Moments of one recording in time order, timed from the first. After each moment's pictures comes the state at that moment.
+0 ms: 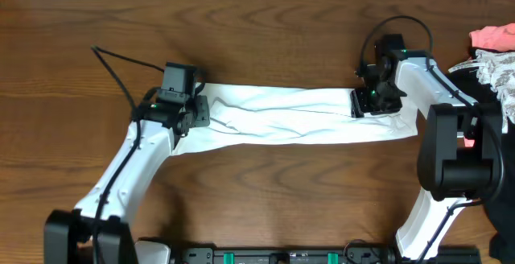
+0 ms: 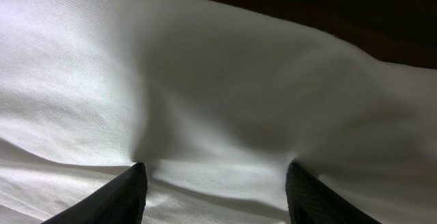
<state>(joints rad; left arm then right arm) -0.21 1.49 0.95 -0.60 -0.09 -0.28 0.03 2.03 1.37 -0.90 -0.08 -0.11</state>
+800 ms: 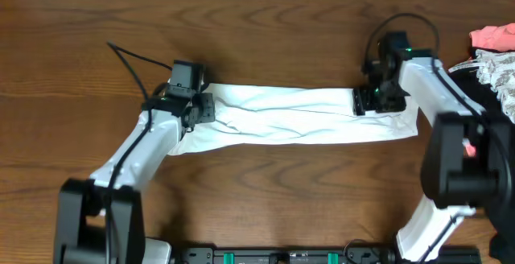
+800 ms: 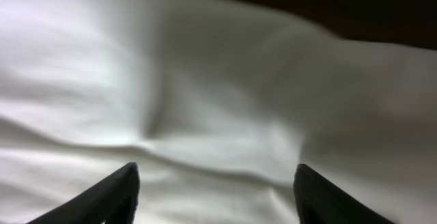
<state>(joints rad) -0.21 1.59 0.95 -0.47 -0.06 -0.27 0.03 1.95 1.36 -0.92 -0.07 -0.06</state>
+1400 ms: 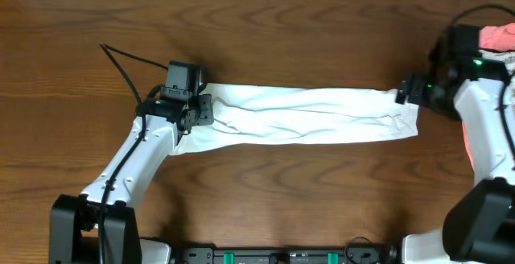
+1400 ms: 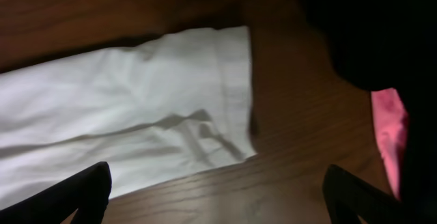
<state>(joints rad) -0.21 1.53 0.95 -0.54 -0.06 -0.25 -0.19 1.64 1.31 -0.96 0.04 0.13</state>
